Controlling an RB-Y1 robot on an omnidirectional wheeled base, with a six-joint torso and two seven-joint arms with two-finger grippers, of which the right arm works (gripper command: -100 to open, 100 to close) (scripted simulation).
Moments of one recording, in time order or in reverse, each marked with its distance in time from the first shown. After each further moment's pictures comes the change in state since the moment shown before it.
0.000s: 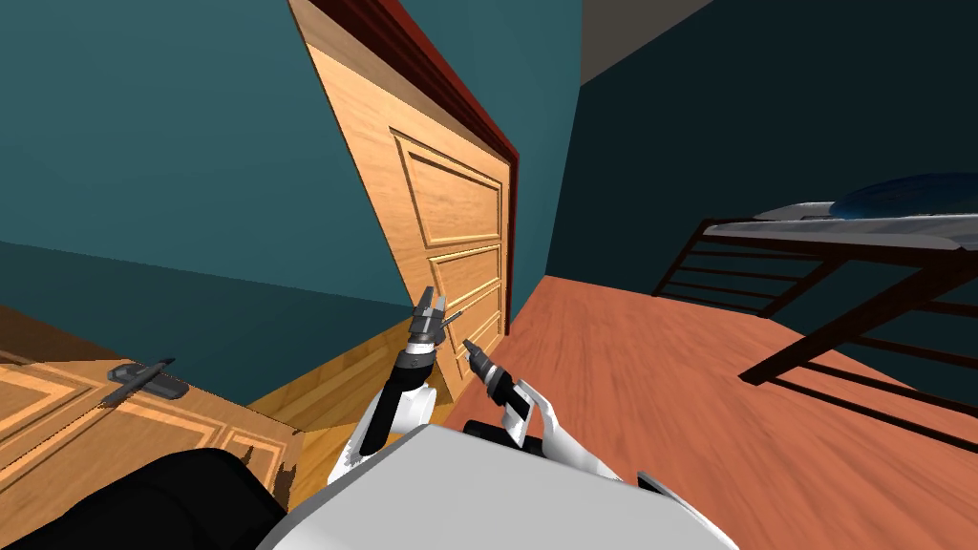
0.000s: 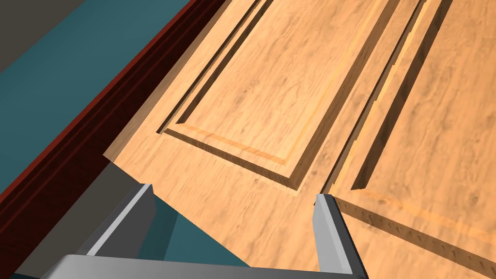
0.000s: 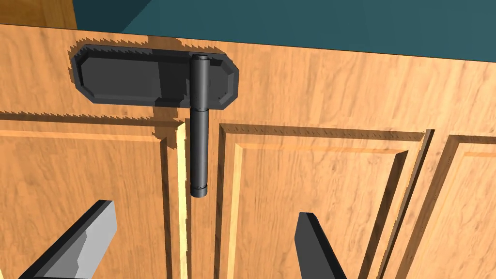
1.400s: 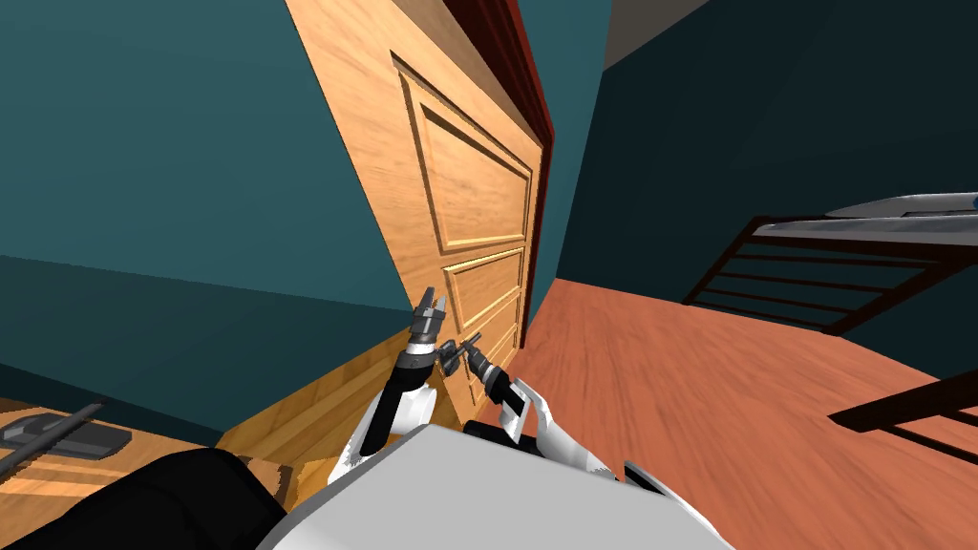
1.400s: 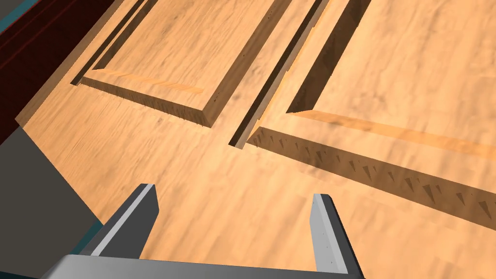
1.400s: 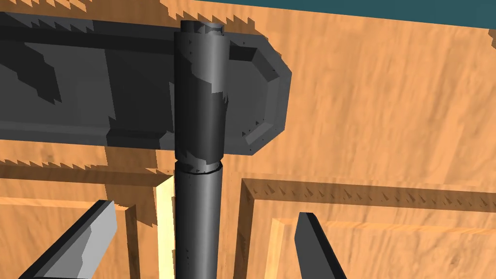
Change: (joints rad) arm -0.032 0.047 0.002 0.097 -0.001 0.013 0.006
